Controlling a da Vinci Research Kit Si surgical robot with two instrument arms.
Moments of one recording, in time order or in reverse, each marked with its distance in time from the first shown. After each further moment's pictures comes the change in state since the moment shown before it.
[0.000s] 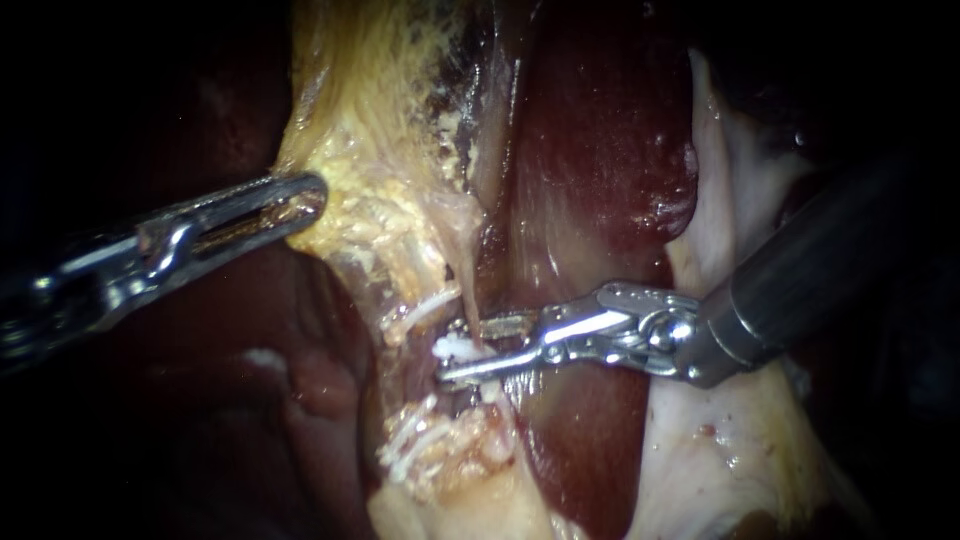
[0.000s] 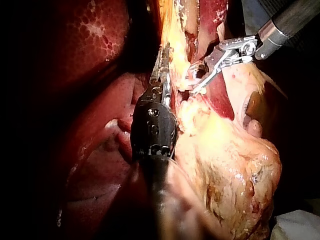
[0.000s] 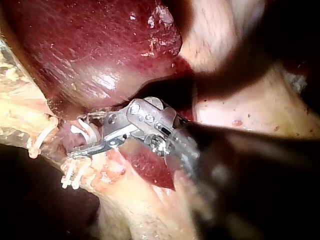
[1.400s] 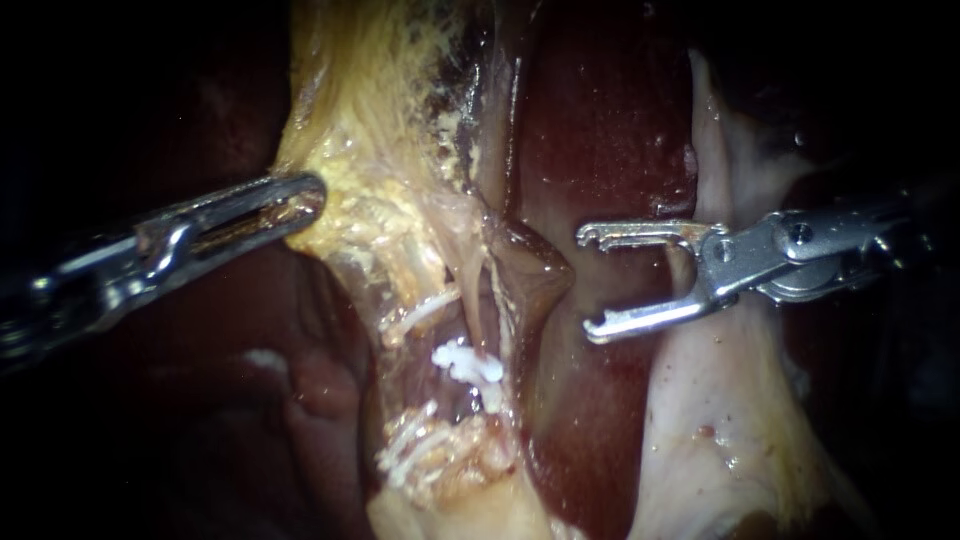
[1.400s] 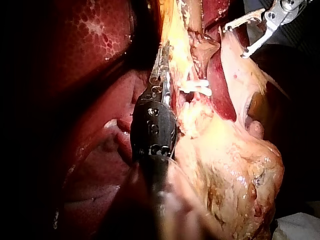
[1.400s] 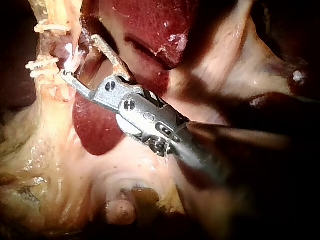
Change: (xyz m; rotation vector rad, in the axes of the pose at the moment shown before) right arm 0.008 -0.008 -0.015 0.028 0.055 -0.653; left arm 0.003 0.000 0.003 -0.006 -0.002 0.007
